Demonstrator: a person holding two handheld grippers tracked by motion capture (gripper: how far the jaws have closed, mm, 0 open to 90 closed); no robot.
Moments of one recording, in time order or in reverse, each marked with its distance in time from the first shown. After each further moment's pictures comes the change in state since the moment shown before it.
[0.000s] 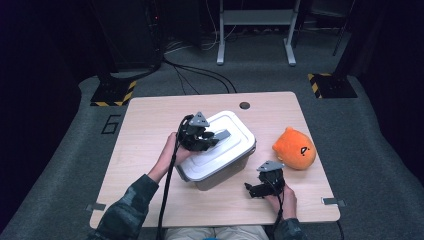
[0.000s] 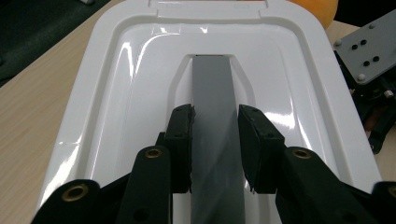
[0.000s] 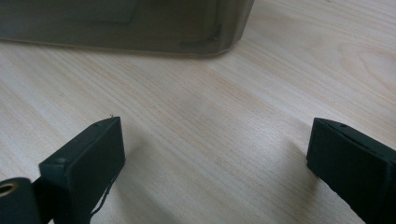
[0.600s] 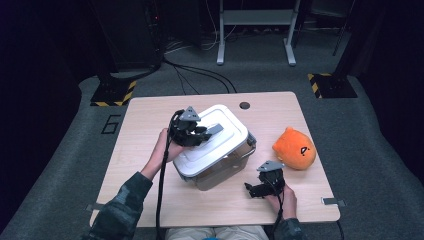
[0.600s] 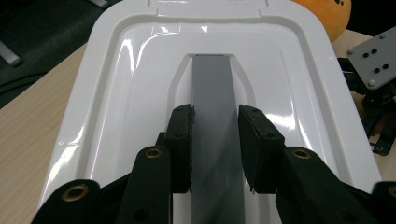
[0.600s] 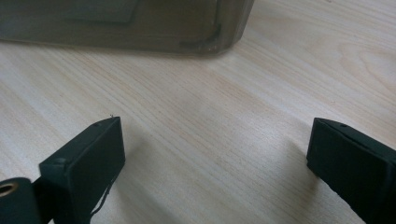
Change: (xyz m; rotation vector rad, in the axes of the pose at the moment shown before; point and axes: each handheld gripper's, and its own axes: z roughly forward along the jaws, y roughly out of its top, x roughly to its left) left arm 0.015 -0.001 -0.020 -0.015 0.037 -0.019; right arm 0.000 0.000 0.000 -0.001 0.002 0.000
